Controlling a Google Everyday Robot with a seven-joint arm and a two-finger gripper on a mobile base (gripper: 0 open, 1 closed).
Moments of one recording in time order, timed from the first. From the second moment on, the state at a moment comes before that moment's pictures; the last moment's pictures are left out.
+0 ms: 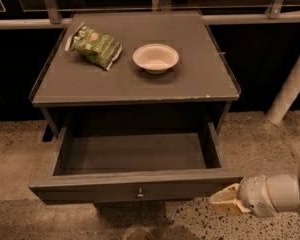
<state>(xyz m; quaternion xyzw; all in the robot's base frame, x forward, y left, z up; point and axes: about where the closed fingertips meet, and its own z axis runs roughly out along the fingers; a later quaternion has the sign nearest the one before) 0.372 -0.205 0.624 -0.40 0.82 0.31 0.26</state>
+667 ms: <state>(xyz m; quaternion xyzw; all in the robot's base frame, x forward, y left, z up) 0.400 -0.183 0.614 -0.43 0.81 0.31 0.27</state>
